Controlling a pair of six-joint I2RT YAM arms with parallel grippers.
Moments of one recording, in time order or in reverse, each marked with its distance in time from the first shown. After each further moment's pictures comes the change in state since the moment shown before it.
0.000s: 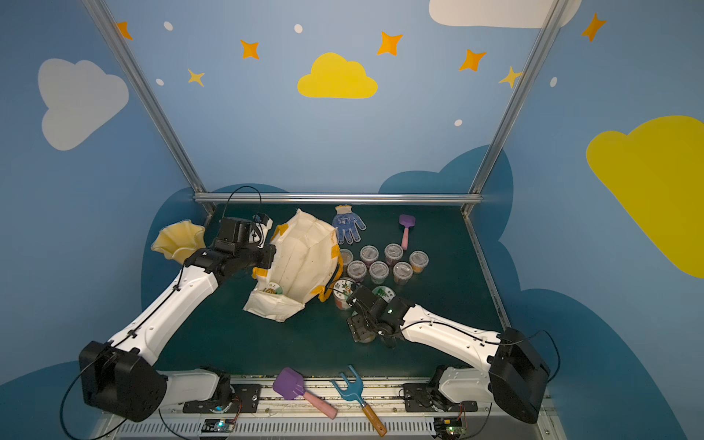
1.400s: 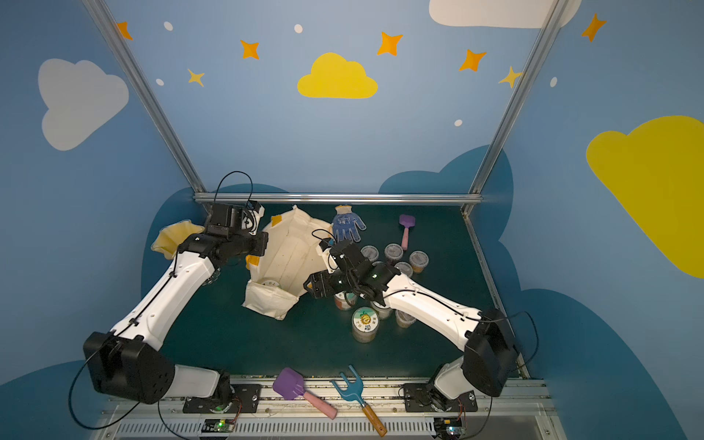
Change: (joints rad) left arm 0.078 0.097 0.193 -0.100 -0.008 0.036; right arm -0.096 0.265 0.427 0.257 -0.438 0.026
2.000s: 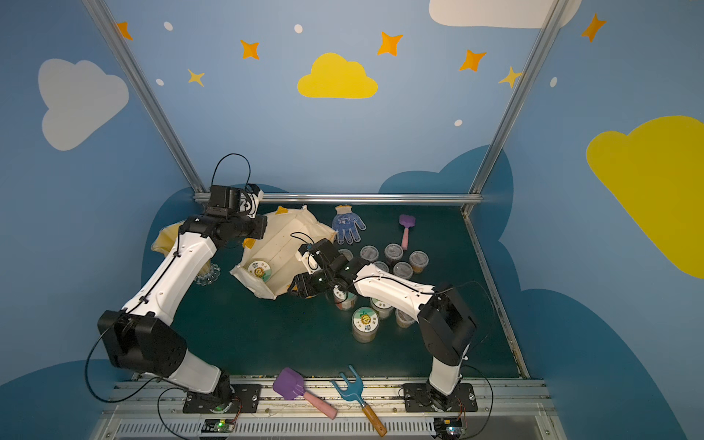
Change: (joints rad) left arm 0.035 0.132 0.177 -0.019 0.045 0.044; right arm 0.051 0.269 0.150 0.056 -0.155 0.047
